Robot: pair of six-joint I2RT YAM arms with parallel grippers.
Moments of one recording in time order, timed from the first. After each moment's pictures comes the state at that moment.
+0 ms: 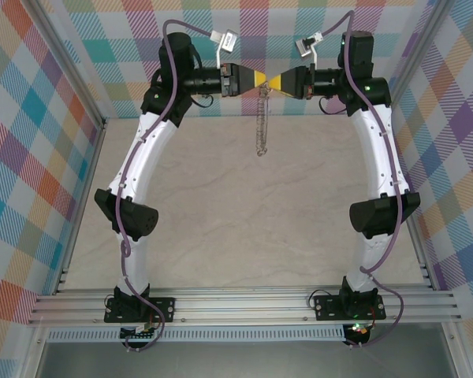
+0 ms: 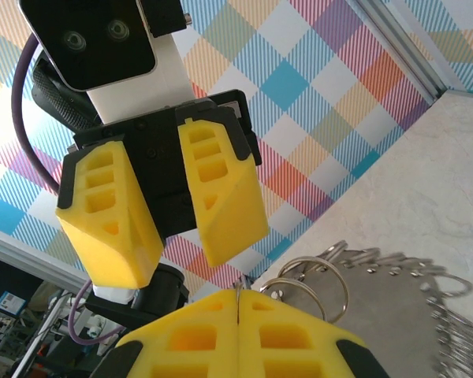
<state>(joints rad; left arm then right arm) -0.42 2.07 2.50 -0.42 1.06 -0.60 0.19 1.97 2.42 -0.80 -1.28 0.47</state>
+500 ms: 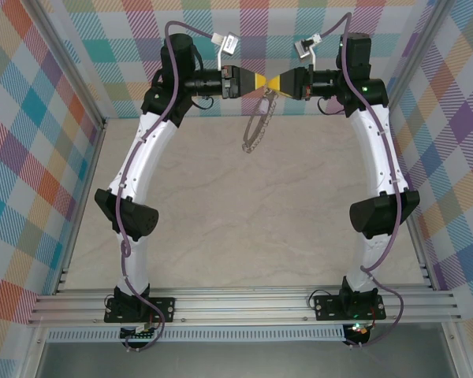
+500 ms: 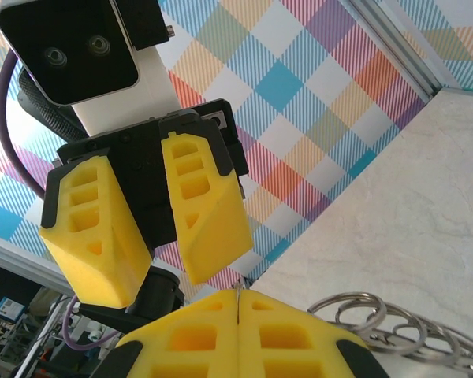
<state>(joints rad) -0.43 2.07 2.50 -0.45 1.05 -0.58 0.19 1.97 2.38 -0.75 -1.27 0.49</state>
